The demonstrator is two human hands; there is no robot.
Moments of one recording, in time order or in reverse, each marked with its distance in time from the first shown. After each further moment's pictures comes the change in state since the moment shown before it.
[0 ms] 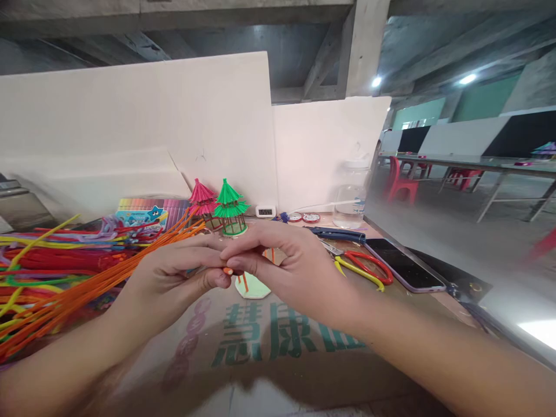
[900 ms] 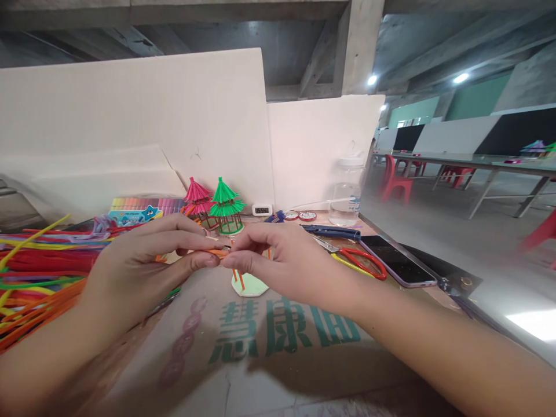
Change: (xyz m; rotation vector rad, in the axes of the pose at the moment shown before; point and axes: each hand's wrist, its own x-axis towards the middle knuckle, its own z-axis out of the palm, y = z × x) left_hand 0.006 0.002 -0.018 0.463 0.140 0.167; right_hand 0.005 -0.001 -0.009 -0.021 -0.168 0.291
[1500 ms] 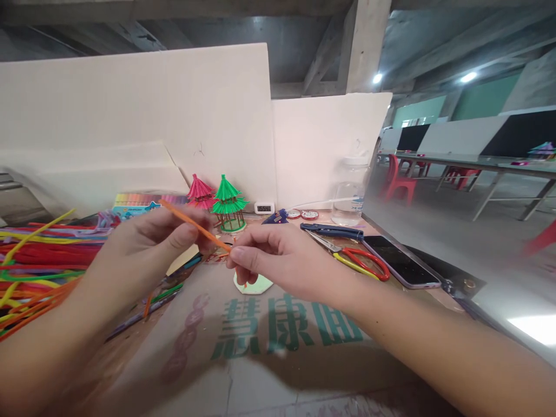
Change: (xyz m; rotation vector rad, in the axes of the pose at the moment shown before) left_hand 0.003 -0.001 0.002 -0.546 0.040 -0.458; right_hand 0.002 0.006 0.004 0.295 -0.153 0.113
